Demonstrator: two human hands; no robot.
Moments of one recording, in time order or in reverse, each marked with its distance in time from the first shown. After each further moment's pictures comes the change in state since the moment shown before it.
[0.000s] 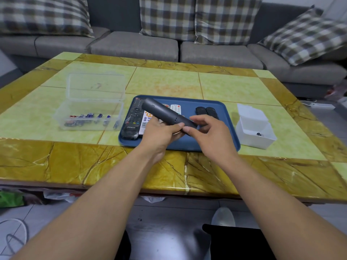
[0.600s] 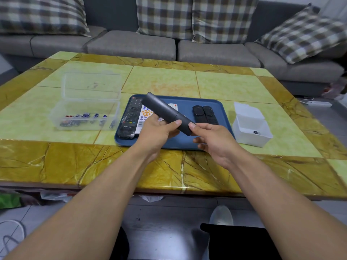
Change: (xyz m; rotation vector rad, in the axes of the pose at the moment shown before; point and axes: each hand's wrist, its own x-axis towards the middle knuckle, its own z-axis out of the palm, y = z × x) left_hand 0.001 -0.002 -0.002 0.189 -0.086 0.070; right_hand -0.001 0.002 -0.015 0.577 -0.173 0.442
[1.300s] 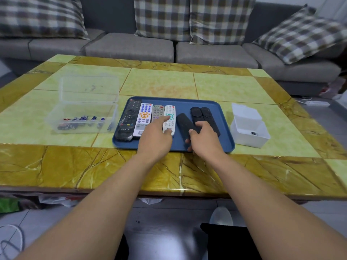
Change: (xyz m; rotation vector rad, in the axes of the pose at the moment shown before) left_hand 0.010 -0.017 -0.005 0.839 0.151 0.156; right_hand 0.035 0.023 0.015 -0.544 0.222 -0.124
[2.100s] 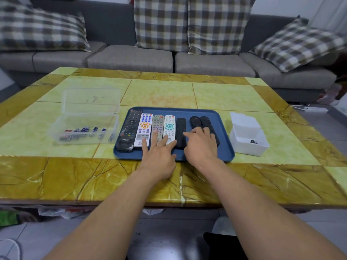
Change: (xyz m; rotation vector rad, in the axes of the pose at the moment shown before) left_hand -0.007 -0.014 0.012 0.653 -0.282 0.124; right_hand 0.010 -0.007 0.008 -0.811 0.065 -0.290
